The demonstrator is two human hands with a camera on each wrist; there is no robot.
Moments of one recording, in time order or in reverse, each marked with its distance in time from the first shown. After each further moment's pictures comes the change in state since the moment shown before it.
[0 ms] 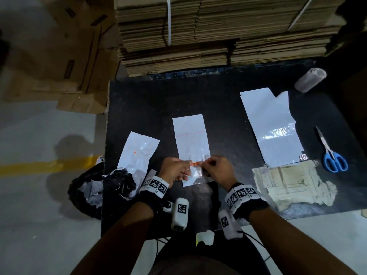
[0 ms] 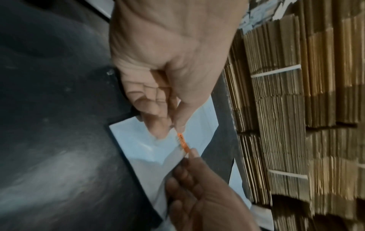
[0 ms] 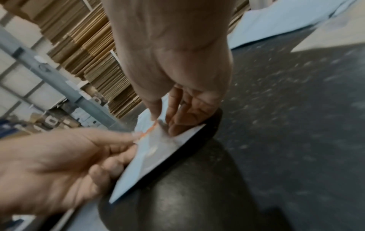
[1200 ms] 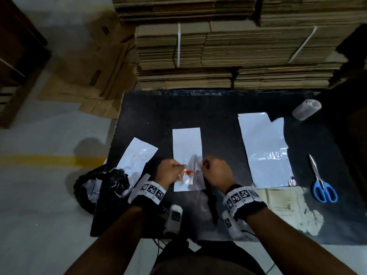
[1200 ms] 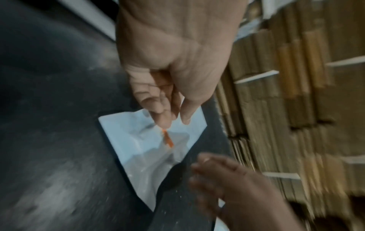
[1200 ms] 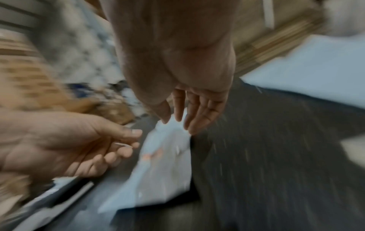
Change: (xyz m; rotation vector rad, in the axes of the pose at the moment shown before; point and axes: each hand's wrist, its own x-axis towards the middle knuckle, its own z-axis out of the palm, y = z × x) left_hand -0.030 0.026 0.026 0.046 0.203 0.205; right_hand 0.006 -0.030 -0.064 -0.422 -0.101 -0.289
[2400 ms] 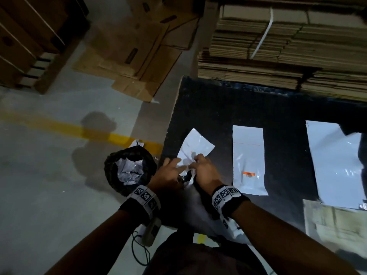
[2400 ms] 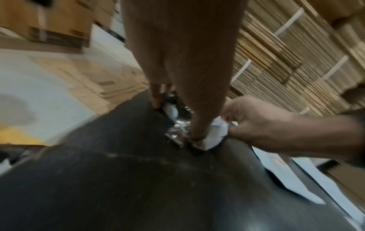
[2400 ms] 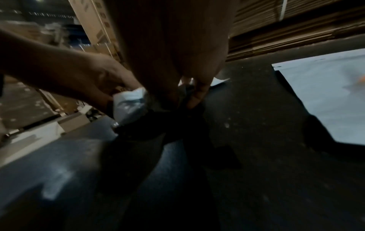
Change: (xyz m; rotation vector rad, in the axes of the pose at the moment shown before) left_hand -0.005 -0.105 -0.204 1.032 -0.136 0.478; right_hand 0.018 -0.176 0.155 -0.335 -0.257 -0.306
